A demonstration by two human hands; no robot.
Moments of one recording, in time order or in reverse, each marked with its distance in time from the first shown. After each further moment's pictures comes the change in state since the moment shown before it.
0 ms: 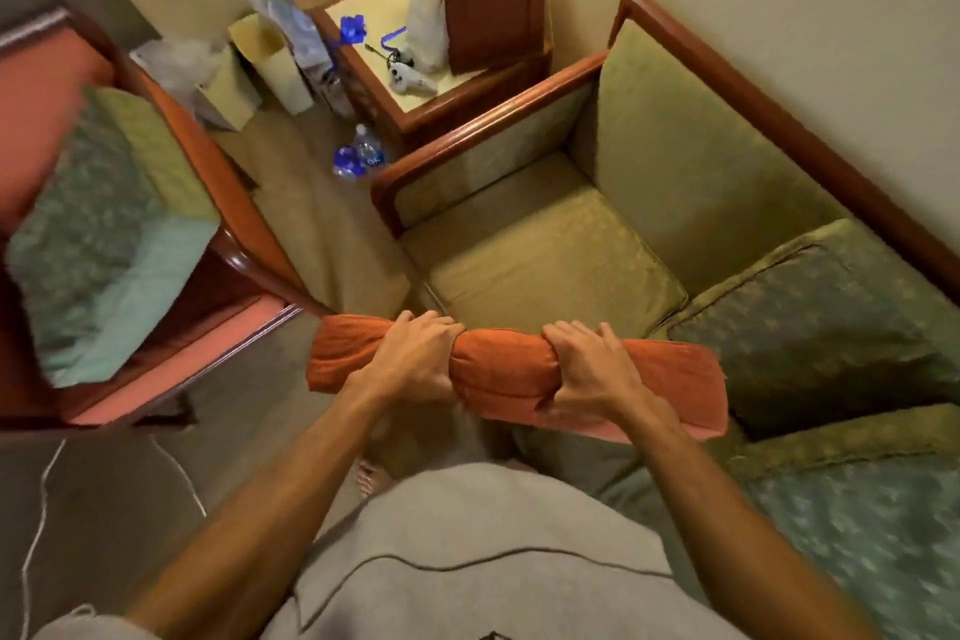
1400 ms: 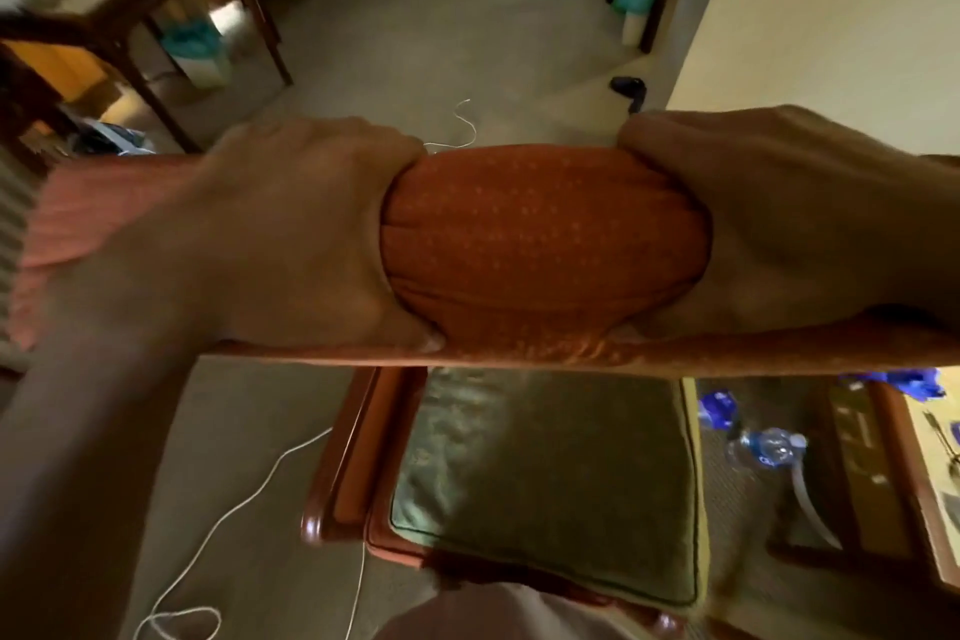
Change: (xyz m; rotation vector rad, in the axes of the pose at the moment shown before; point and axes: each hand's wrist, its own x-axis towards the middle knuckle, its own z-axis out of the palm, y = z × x) left_hand -0.389 -0.757 -0.289 -0.037 0.634 -0.752; right_hand 0.510 -0.807 -0.342 -0.518 0.124 -1.072
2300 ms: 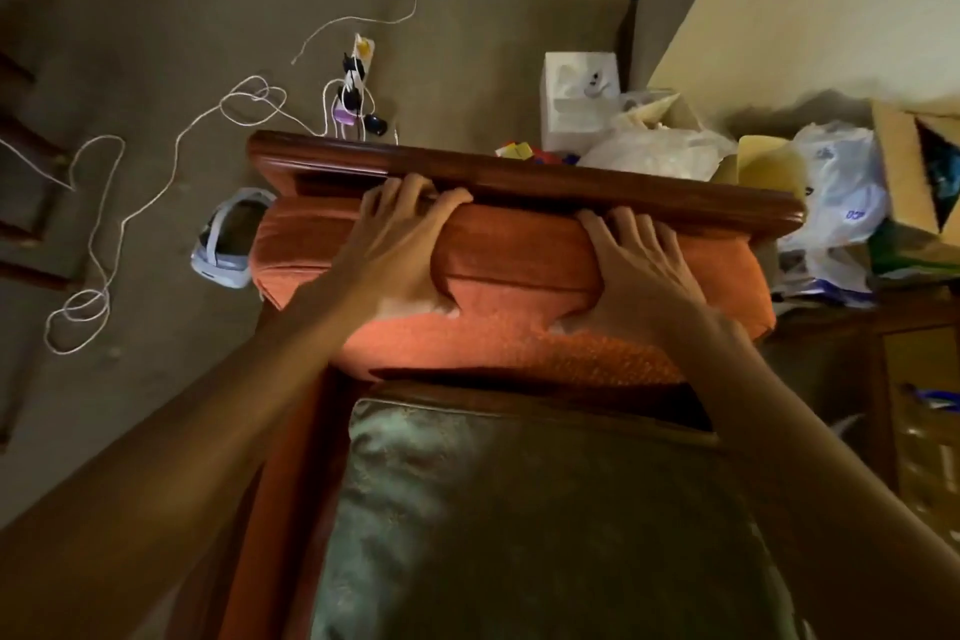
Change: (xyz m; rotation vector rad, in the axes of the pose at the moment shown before) left_hand 0.310 -0.117 0.431 -0.166 -0.168 -0.021; right_hand 0.256 0.226 0.396 0.242 -0.171 0.498
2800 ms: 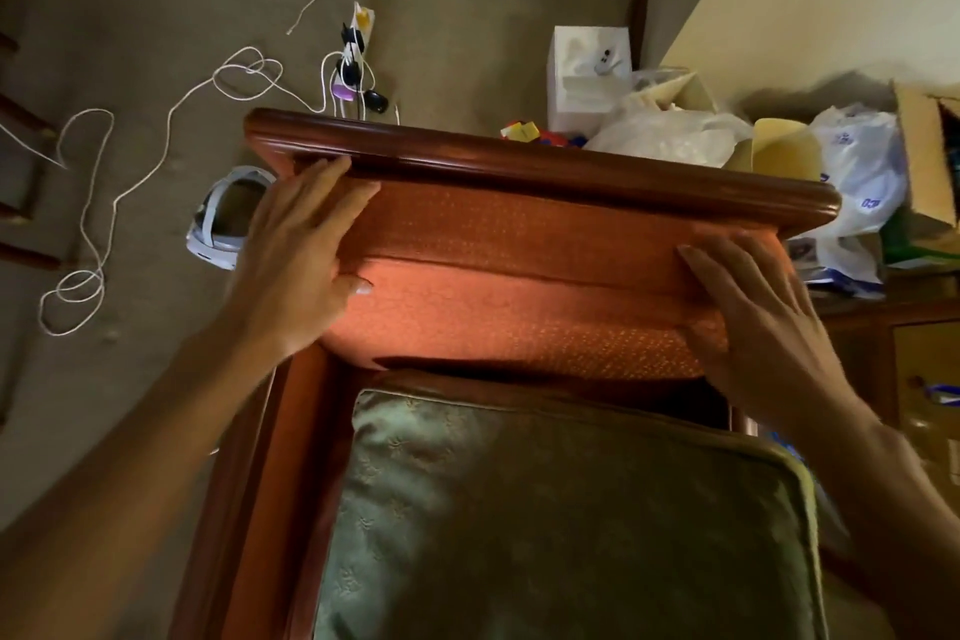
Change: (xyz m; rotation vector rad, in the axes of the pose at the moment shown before) left_hand -0.059 -0.063 0.001 -0.094 0.188 -0.105; right_hand -0.075 0.053 0.008 0.073 0.209 -0.027
